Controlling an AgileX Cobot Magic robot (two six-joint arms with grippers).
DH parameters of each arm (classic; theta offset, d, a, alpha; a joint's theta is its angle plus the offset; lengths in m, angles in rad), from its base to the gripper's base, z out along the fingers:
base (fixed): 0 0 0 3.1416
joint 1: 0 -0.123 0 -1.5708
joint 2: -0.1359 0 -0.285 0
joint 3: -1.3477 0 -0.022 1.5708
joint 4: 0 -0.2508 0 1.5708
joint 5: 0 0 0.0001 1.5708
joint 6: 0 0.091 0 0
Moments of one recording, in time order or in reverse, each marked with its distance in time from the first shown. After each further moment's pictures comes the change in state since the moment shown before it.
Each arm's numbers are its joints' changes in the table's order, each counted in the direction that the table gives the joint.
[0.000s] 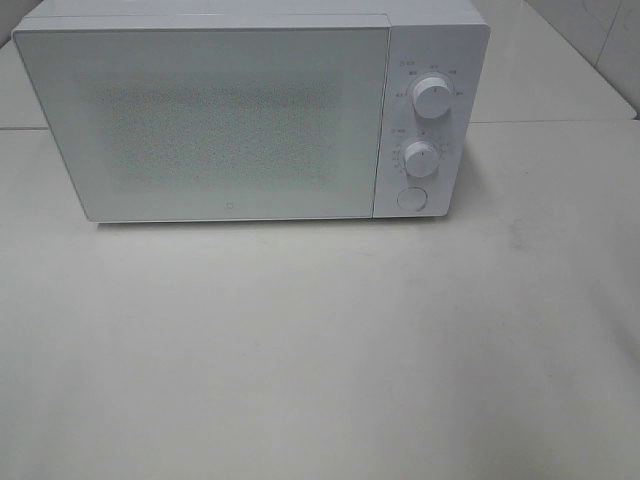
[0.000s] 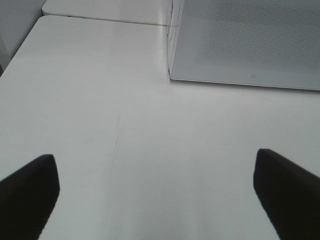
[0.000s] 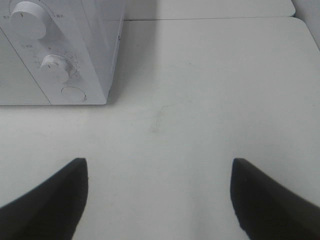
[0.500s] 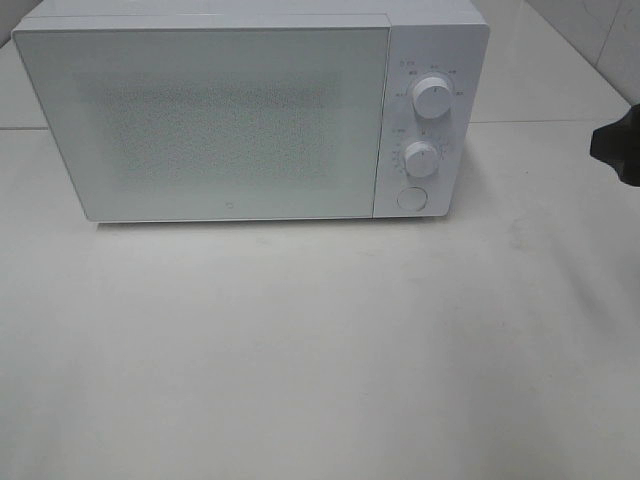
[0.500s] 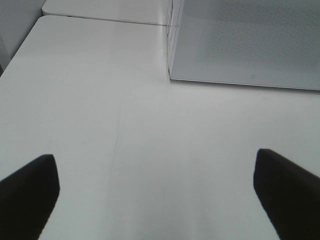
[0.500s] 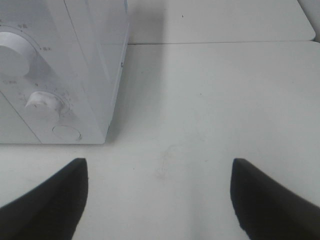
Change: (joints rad) left arm 0.000 0.000 0.000 0.000 0.000 -0.001; right arm 0.000 -0.283 -0.001 0.000 -0.352 0.000
